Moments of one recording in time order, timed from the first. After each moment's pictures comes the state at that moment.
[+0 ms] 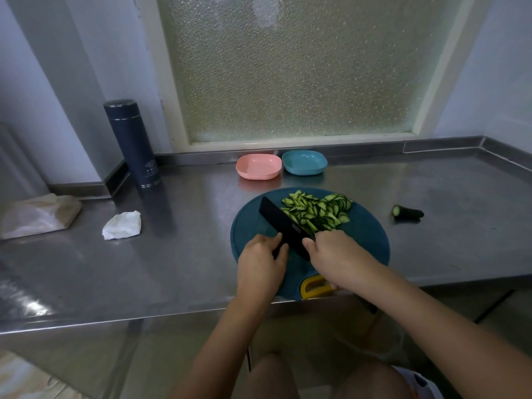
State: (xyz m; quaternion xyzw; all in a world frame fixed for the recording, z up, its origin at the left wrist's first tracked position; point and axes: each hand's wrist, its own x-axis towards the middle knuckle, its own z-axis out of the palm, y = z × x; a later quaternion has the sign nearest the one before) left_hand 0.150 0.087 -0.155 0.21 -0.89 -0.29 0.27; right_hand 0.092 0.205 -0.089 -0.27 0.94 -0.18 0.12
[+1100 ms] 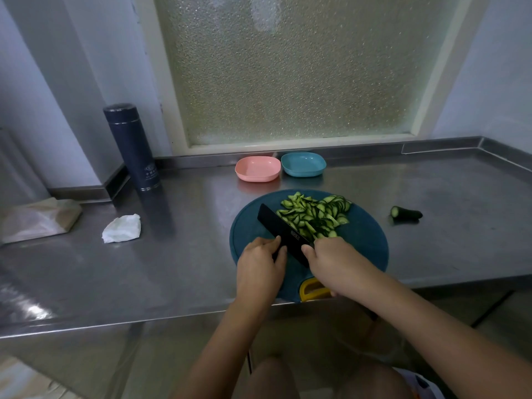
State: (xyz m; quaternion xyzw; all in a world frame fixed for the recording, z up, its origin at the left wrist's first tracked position) left_hand 0.150 0.088 -0.159 0.19 -0.89 -0.28 0.30; right_hand 0.094 0.209 -0.095 -0.27 0.94 -0.18 0.13
